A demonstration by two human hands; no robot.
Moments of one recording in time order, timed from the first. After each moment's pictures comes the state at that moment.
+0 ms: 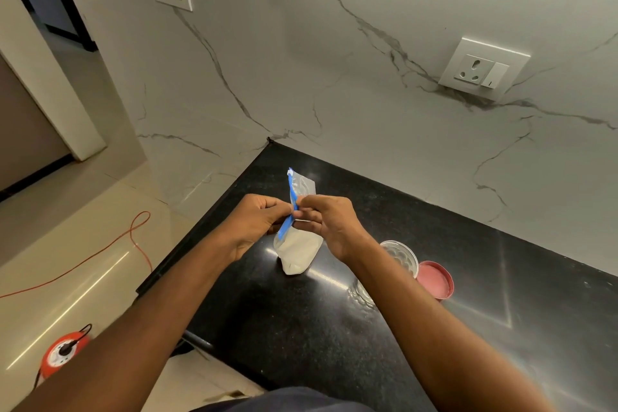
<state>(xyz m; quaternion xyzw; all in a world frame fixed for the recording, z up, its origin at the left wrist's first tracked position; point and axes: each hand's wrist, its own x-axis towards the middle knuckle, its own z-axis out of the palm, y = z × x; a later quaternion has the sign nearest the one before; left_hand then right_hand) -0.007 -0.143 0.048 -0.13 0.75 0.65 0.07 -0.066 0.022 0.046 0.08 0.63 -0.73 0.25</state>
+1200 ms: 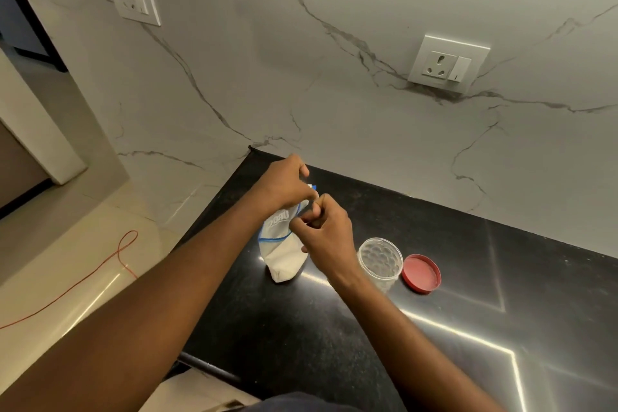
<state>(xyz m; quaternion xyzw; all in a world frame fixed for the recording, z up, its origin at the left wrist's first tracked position) -0.070 -0.081 0.125 -0.05 0.93 0.35 0.05 -0.010 0.046 0.069 -0.07 0.81 -0.59 -0.02</state>
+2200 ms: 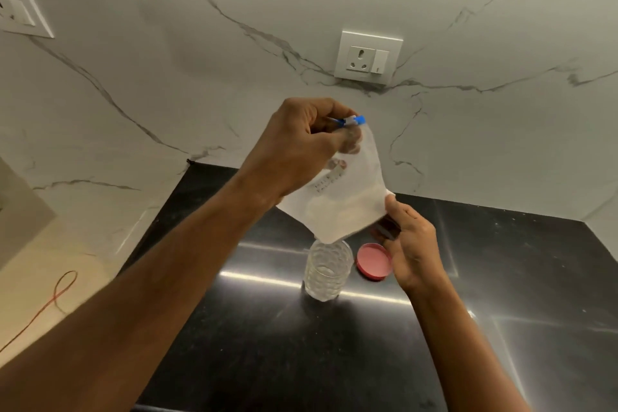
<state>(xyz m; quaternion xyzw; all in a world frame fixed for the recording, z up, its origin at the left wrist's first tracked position) -0.042 0.016 0.232 0.18 0.77 0.61 -0.03 -0.014 0.234 0.078 0.18 0.56 -0.80 -0.07</state>
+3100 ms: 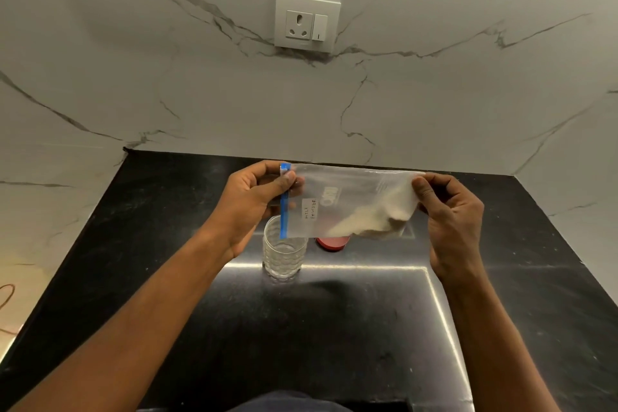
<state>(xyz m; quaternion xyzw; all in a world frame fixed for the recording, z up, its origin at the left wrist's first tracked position) -0.027 0.034 0.110 0.05 0.62 0.77 0.14 0.047 0.324 0.106 0.11 0.71 -0.64 -0.27</state>
